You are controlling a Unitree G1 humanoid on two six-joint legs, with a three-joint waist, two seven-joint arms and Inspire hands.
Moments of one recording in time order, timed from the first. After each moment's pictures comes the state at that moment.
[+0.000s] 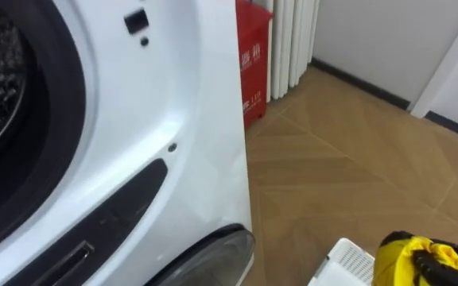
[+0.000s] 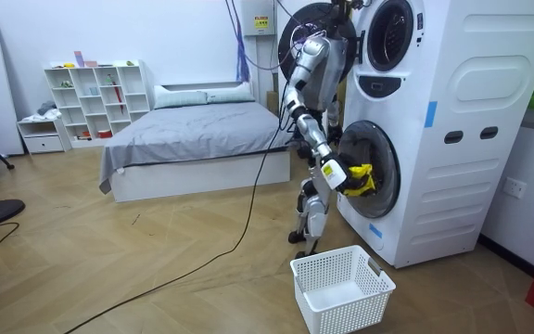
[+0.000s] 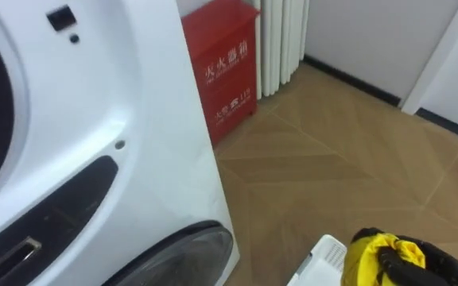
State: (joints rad) left arm 0.10 0.28 -0.07 1.17 0.08 0.10 0.21; right arm 0.15 -0.43 -0.33 0.42 0.47 0.07 0.09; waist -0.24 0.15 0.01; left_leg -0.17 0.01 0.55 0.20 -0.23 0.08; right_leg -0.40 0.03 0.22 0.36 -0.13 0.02
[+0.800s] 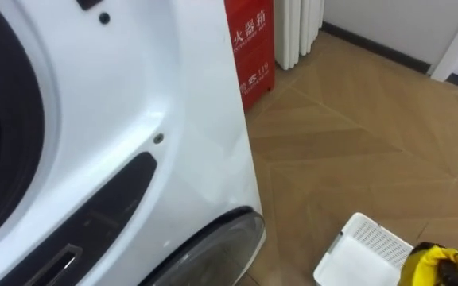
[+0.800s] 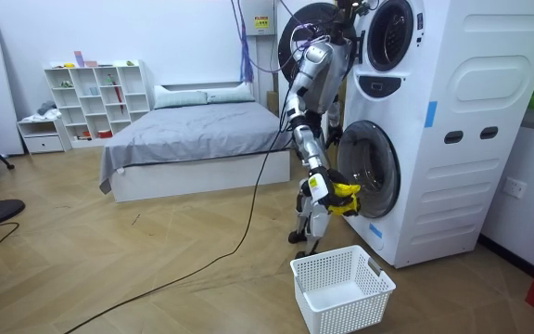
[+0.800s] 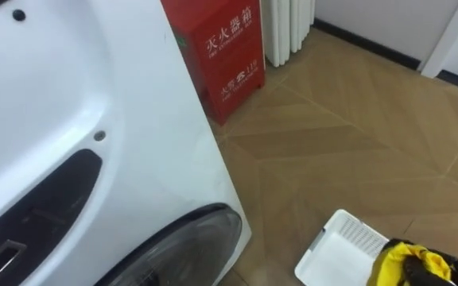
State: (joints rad) left arm 0.08 0.26 -0.12 1.17 -0.01 0.09 0.22; right arm 0.13 -0.43 -0.33 0.56 0.47 -0.03 -0.03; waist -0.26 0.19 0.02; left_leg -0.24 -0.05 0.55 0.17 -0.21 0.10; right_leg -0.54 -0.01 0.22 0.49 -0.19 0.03
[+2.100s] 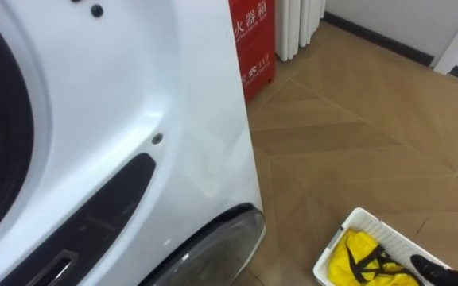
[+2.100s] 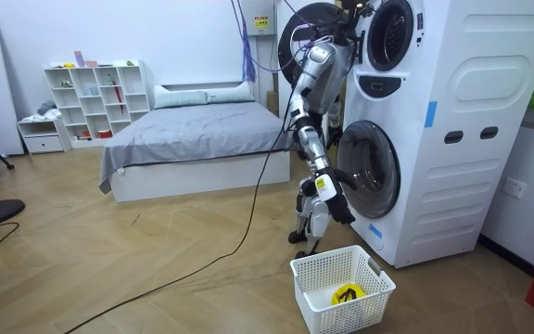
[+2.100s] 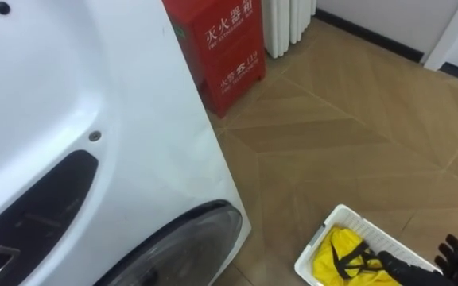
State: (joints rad) left arm 0.08 0.27 -0.16 1.16 -0.13 0.08 0.22; right arm 0.12 -0.44 -0.28 0.59 0.48 -0.05 -0.02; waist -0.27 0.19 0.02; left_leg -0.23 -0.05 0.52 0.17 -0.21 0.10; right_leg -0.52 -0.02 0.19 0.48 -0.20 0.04
